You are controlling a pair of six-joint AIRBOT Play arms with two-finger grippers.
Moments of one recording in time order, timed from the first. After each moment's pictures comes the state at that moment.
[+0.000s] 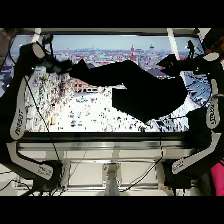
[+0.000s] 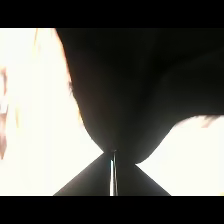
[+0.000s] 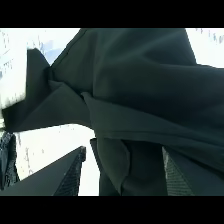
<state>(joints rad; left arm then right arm) -0.06 -1.70 1.64 1.38 -1.14 -1.62 -0.27 -1.81 1.71 -0.66 1.25 1.37</state>
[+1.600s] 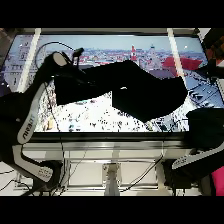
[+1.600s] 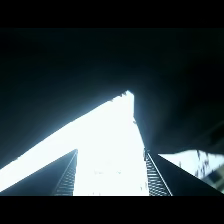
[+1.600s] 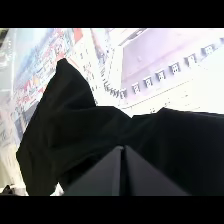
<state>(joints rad) -0.26 -1.72 1.61 1.01 -1.17 -1.43 -0.67 -1.85 1.80 -0.66 1.35 1.33</state>
